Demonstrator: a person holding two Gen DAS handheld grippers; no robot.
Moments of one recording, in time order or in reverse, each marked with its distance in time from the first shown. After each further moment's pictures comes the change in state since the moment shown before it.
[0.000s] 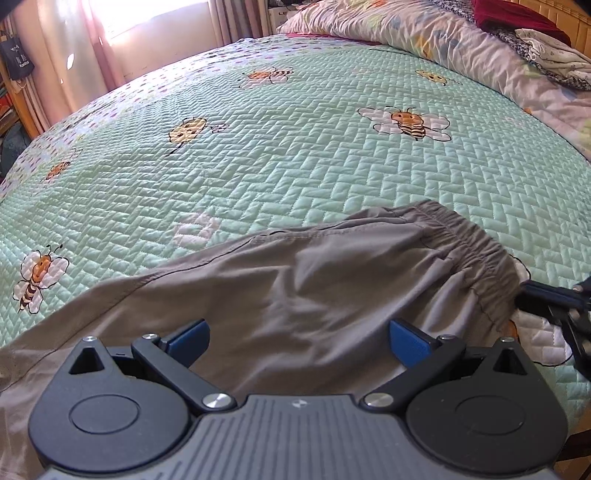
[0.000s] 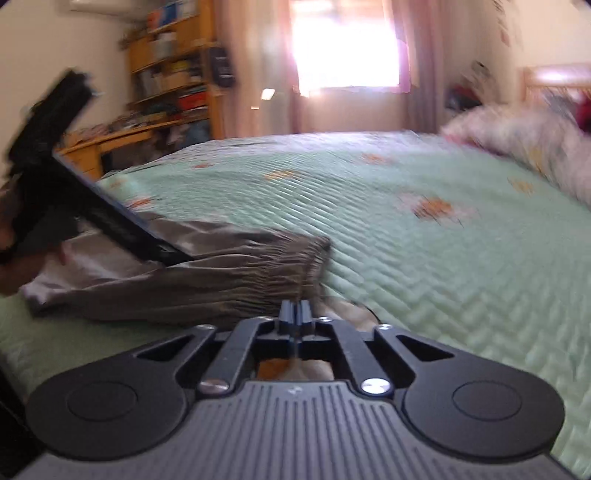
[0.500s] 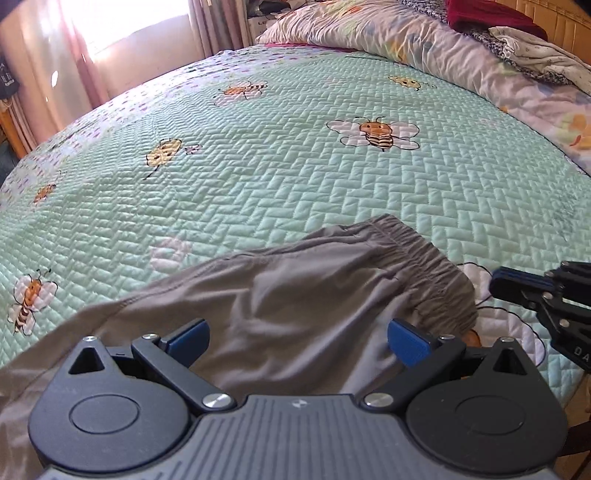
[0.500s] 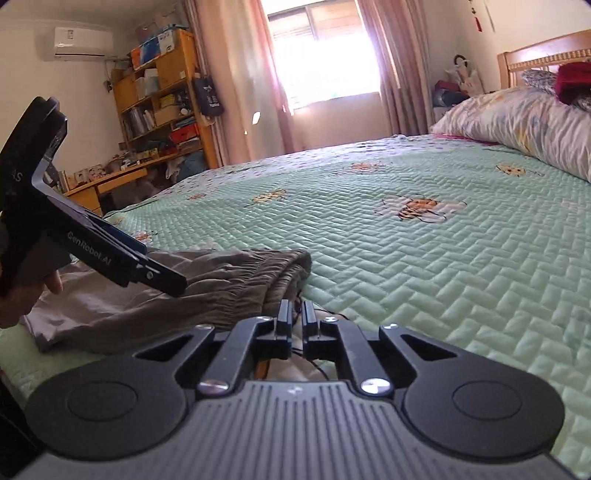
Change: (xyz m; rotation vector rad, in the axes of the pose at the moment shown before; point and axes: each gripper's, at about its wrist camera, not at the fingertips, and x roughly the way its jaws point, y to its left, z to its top) left arm -0.016 -0.026 0.007 0.044 -0.028 -0.027; right arm -0.008 -0.030 -0.001 0.110 -0.088 0.077
